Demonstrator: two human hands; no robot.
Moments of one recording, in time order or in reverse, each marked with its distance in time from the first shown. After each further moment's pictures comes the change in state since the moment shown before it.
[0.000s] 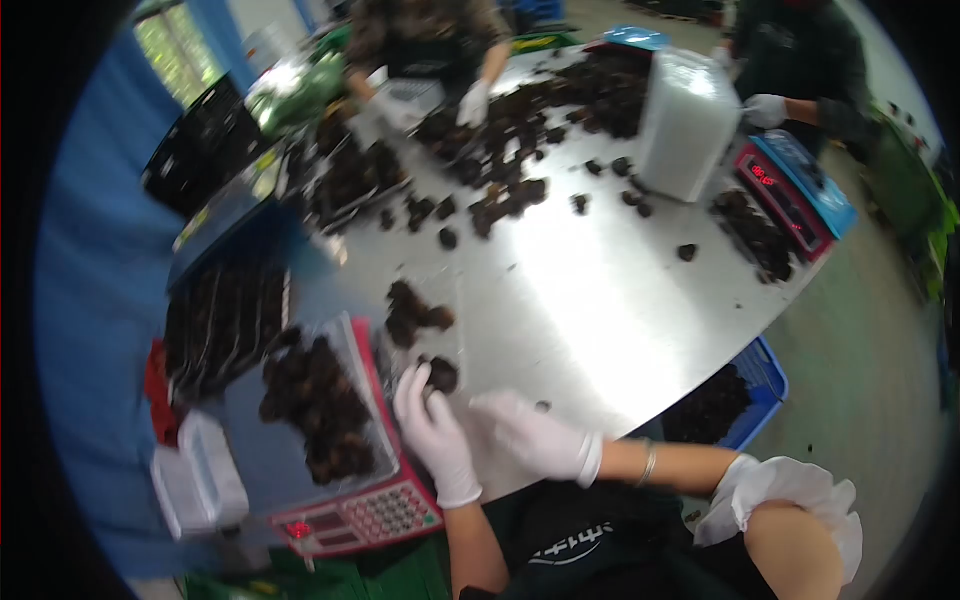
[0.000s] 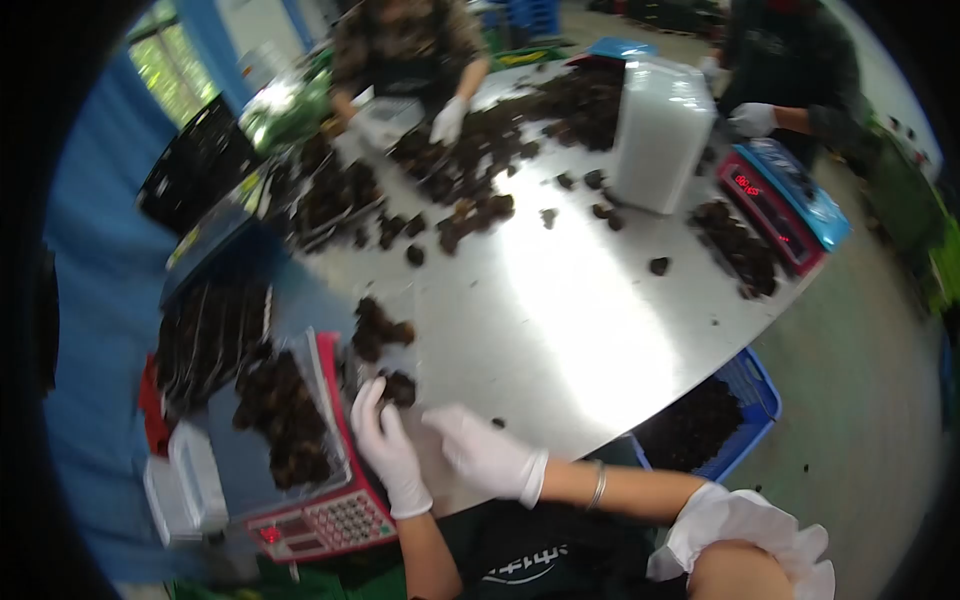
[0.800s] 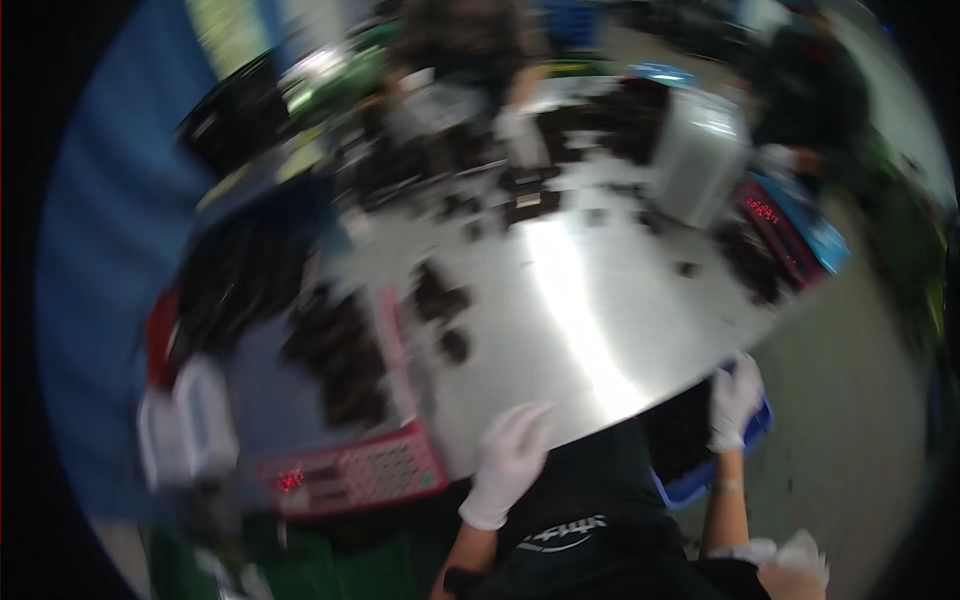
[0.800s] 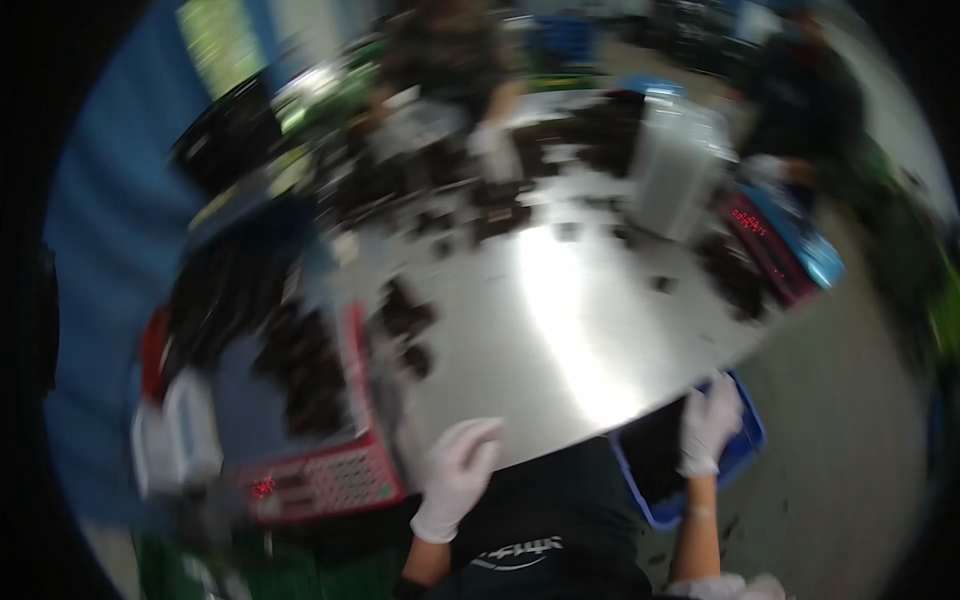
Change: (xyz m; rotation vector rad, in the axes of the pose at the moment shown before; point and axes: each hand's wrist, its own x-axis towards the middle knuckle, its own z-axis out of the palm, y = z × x) left_hand -0.068 0.070 -0.030 -0.265 -0.481 0.156; right_hand -0.189 0.046 -0.182 -1.177 0.906 0.390
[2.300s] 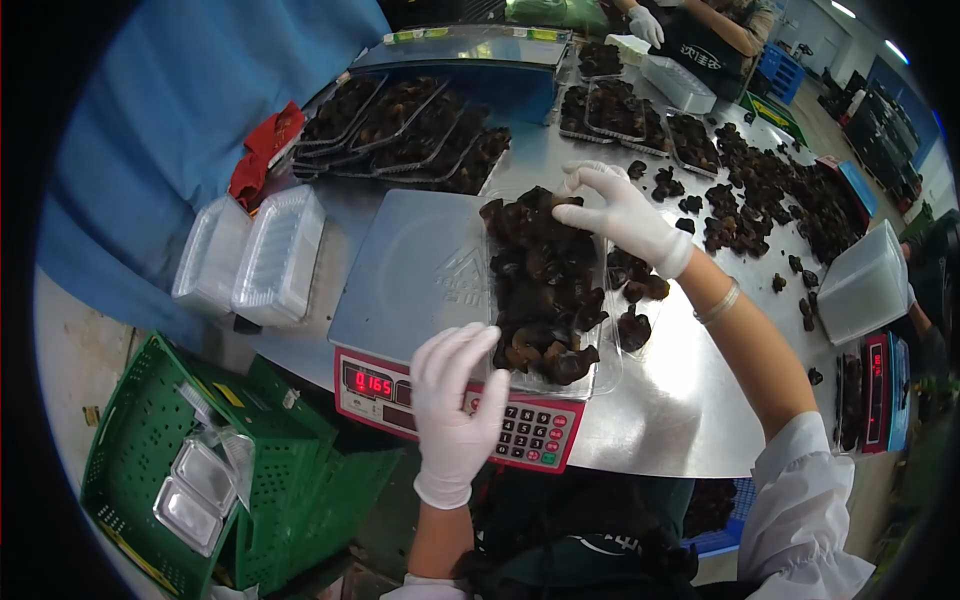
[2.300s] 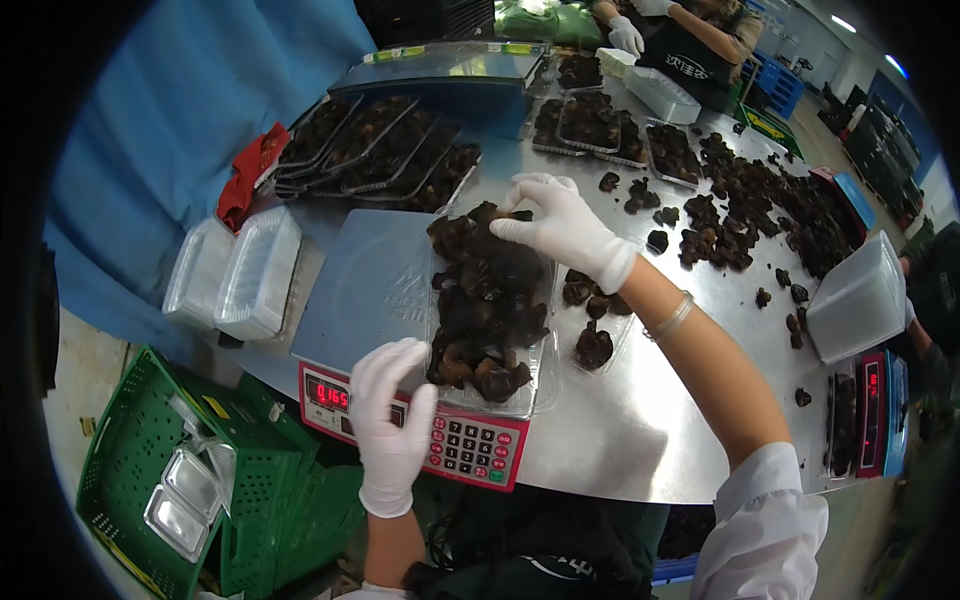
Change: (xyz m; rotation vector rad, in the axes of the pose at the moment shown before) left_hand -0.030 -0.027 -0.182 0.499 0.641 -0.183; right_hand 0.103 -0.509 0.111 0.899 -0.889 -0.963
